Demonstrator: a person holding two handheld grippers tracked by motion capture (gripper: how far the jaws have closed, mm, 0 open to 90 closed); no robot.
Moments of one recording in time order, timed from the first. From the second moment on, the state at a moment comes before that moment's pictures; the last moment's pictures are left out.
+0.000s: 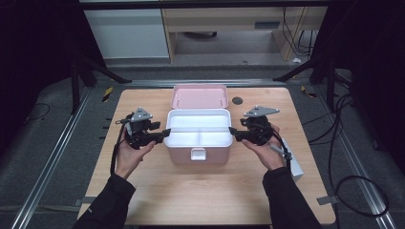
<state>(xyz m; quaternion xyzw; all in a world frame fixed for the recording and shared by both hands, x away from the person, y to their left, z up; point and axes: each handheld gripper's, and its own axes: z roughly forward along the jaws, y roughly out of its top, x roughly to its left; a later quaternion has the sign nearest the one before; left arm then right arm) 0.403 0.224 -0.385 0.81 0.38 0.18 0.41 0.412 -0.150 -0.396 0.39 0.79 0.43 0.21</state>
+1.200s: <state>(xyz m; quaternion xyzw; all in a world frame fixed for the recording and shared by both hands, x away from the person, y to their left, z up) 0.481 0.184 -0.373 0.94 0.18 0.09 0.27 0.476 -0.116 -0.375 0.16 0.92 0.34 0.12</state>
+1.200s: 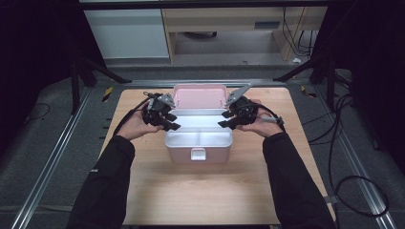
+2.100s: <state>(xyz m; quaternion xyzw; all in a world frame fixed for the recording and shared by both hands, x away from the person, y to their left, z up) 0.501 0.174 -0.384 0.98 0.12 0.02 0.18 0.497 -0.086 -0.389 0.11 0.98 0.19 0.05</state>
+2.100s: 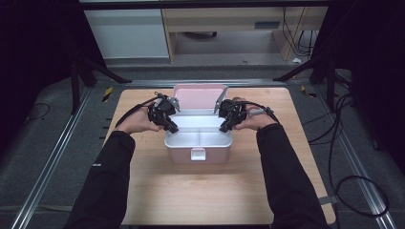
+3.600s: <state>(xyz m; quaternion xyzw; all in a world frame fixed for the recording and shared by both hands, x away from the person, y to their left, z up) 0.386 0.163 -0.311 0.99 0.06 0.06 0.15 0.385 -0.085 -0.309 0.06 0.98 0.16 0.07</state>
